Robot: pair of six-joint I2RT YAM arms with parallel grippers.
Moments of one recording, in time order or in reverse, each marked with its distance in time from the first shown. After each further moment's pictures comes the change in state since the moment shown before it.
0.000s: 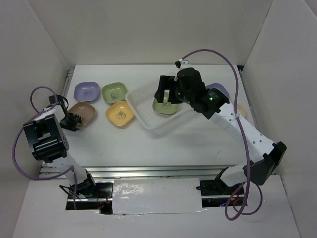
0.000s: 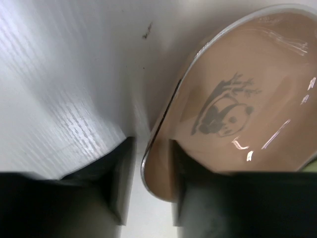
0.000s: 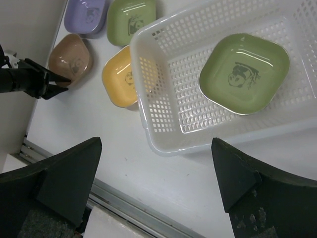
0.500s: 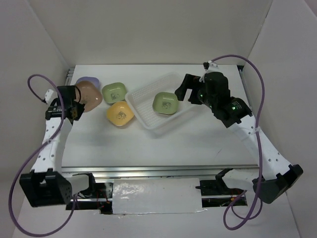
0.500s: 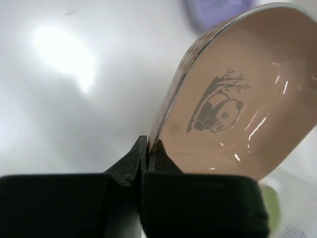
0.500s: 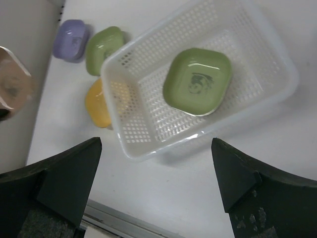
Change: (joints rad) left arm -0.287 -0.528 0.011 -0.225 -0.296 -0.075; right arm -0.167 -0.211 -0.169 0.050 -0.032 0.006
